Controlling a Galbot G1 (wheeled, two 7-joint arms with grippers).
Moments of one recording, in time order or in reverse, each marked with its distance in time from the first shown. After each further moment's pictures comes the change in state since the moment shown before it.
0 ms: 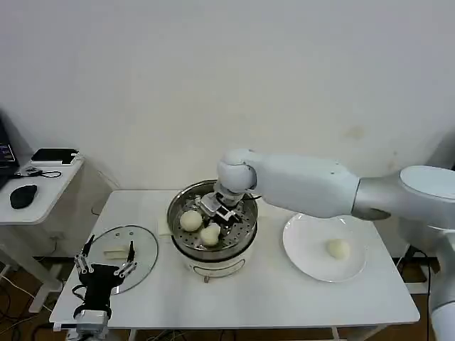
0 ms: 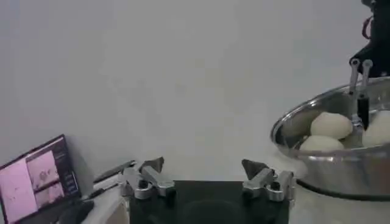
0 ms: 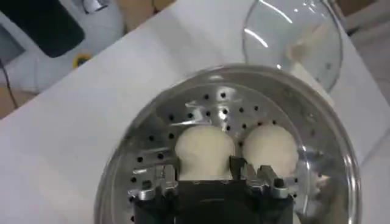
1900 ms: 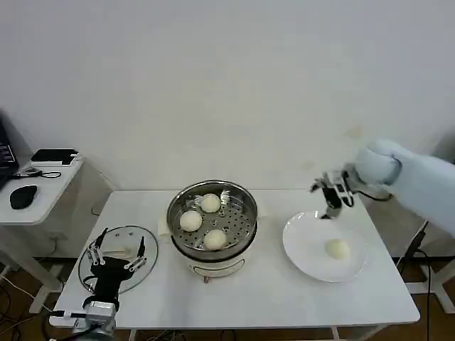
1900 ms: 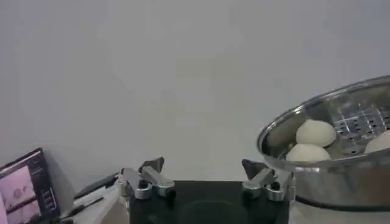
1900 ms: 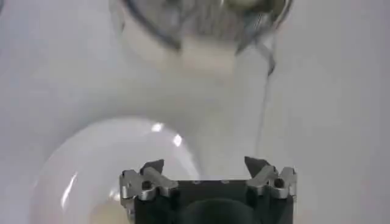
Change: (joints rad) left arm -0.054 0.079 0.052 0.026 -0.024 0.023 0.007; right arm -0.153 -0.712 0.192 0.091 -0.035 -0.176 0.128
